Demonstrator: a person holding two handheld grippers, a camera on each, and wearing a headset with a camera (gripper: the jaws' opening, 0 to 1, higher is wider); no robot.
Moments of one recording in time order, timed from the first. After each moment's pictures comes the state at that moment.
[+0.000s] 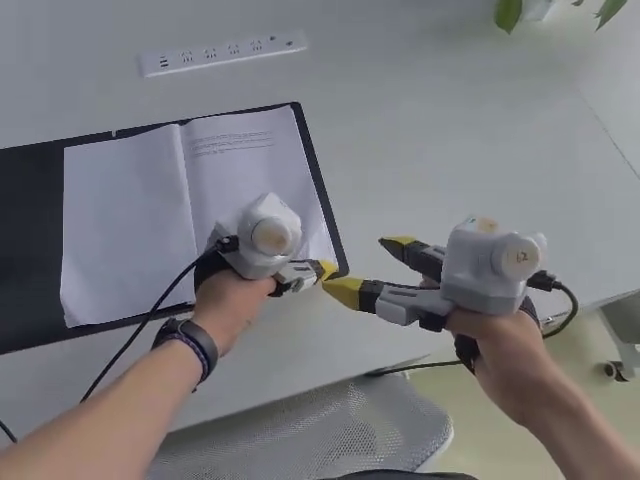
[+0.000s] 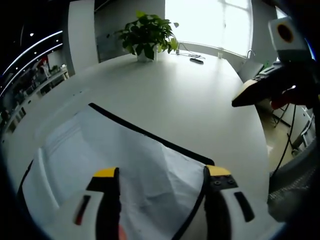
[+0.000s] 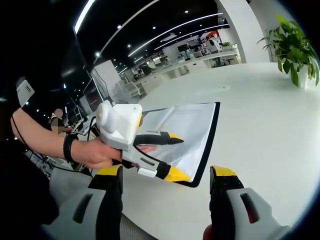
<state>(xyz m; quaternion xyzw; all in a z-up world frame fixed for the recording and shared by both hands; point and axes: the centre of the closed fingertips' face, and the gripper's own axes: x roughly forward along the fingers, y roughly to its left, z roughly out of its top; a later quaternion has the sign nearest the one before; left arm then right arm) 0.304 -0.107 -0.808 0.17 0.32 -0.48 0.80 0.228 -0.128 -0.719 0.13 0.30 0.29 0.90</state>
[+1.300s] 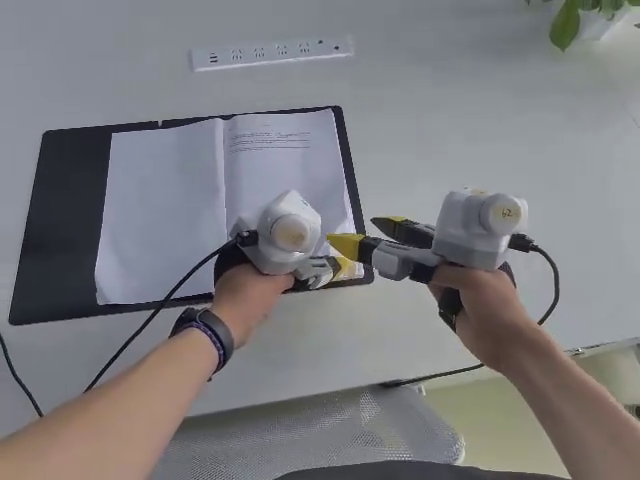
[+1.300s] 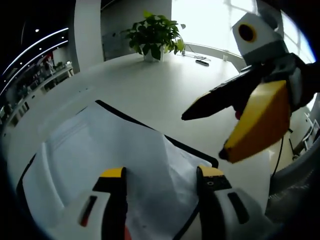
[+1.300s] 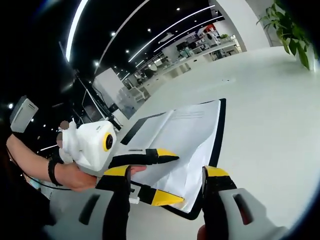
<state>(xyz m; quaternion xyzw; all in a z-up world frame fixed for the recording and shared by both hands) 0.309 -0.098 -0.808 0.15 0.32 -0.46 0.81 0.298 -0.111 -0.746 0.20 0.31 0.31 0.88</state>
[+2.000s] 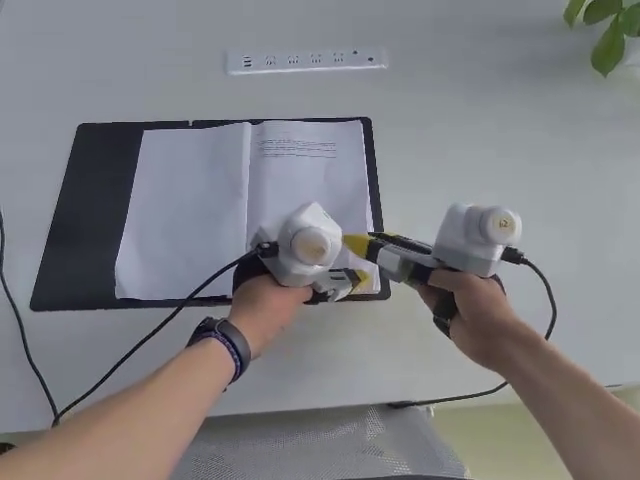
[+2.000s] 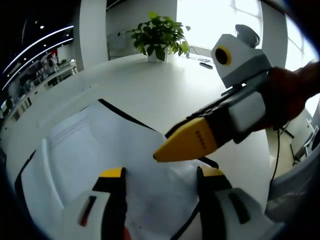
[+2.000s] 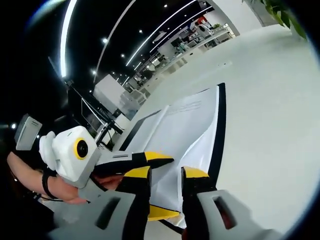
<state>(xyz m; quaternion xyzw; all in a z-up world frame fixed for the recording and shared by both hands) 0.310 -0.100 -0.806 0.14 0.32 -0.44 0.82 0.319 -0.100 -0.775 0.26 0.33 0.32 0.85</state>
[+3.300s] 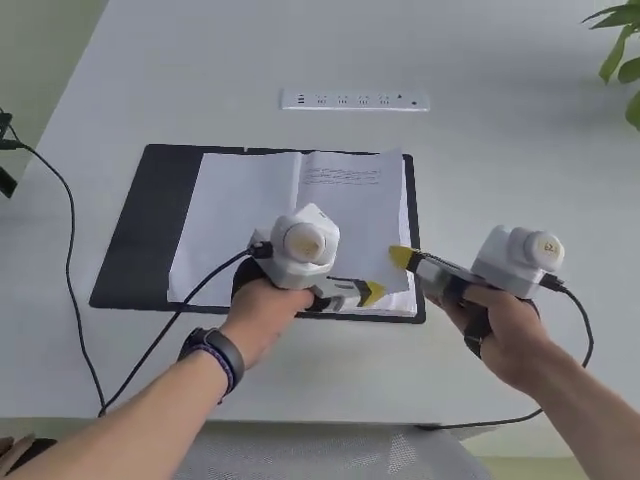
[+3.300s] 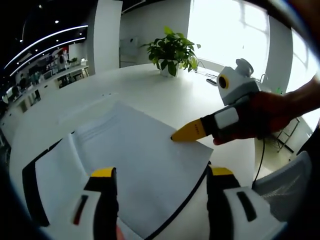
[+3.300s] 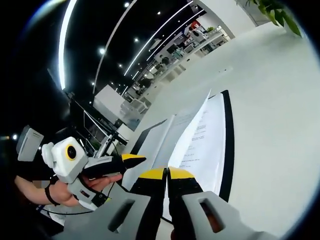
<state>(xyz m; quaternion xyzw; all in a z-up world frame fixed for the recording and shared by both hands) 0.304 -0.040 -0.750 0.09 0.31 -0.42 0.85 0.323 -0.088 -0.745 0.30 0.31 0.30 0.85</state>
